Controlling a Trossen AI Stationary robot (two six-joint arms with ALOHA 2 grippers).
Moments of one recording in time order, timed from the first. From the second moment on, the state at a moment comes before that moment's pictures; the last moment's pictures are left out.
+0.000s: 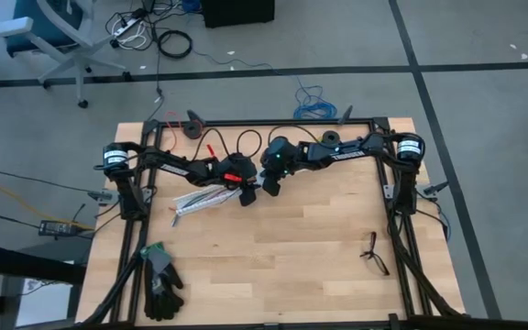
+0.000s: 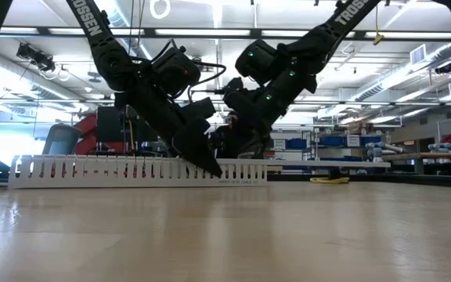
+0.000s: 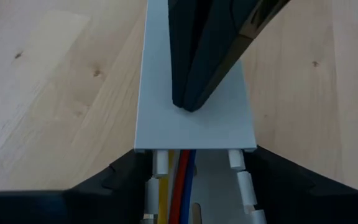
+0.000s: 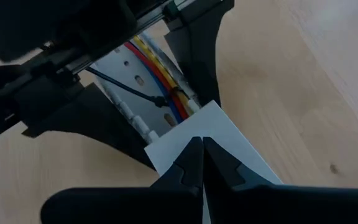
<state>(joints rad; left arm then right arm) 0.26 1.78 0.78 0.29 -0.03 -0.03 -0.26 1.91 1.16 -0.08 -0.12 0.13</state>
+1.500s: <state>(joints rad) 0.27 1.52 0.39 0.61 -0.03 -0.06 -0.26 1.91 1.18 -0.12 -0.12 0.16</state>
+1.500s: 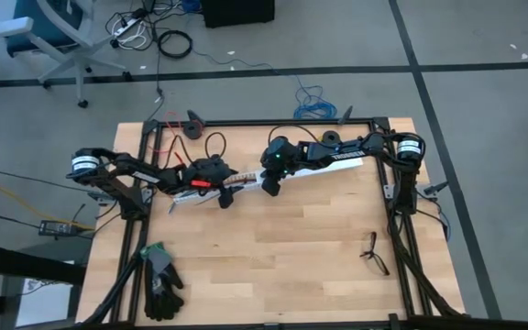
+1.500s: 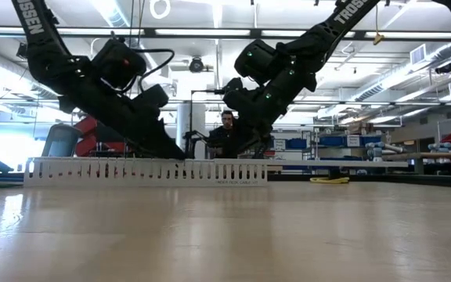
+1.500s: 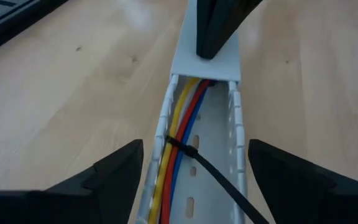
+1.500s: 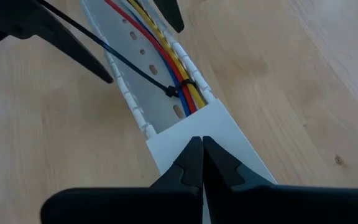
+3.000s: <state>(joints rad) 0.27 1.70 0.48 0.64 -0.02 -0.01 -0.26 1.91 1.18 -0.11 -0.12 0.16</state>
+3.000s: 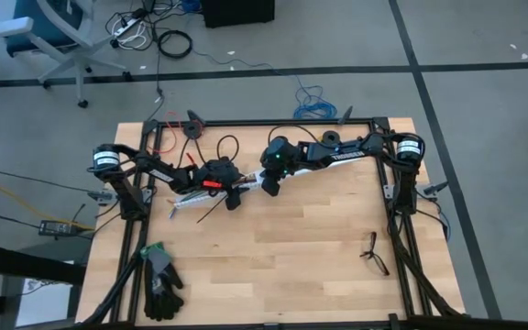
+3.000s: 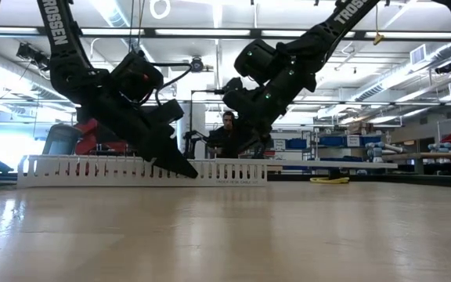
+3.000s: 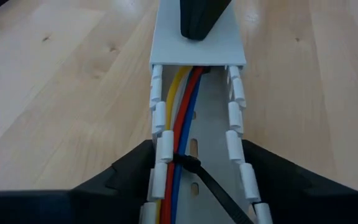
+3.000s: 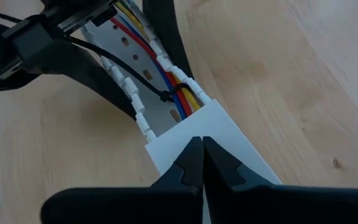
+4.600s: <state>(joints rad) 0.28 1.70 0.49 0.66 0.01 0.07 -0.27 2.02 1.27 0.03 -0.27 -0.02</state>
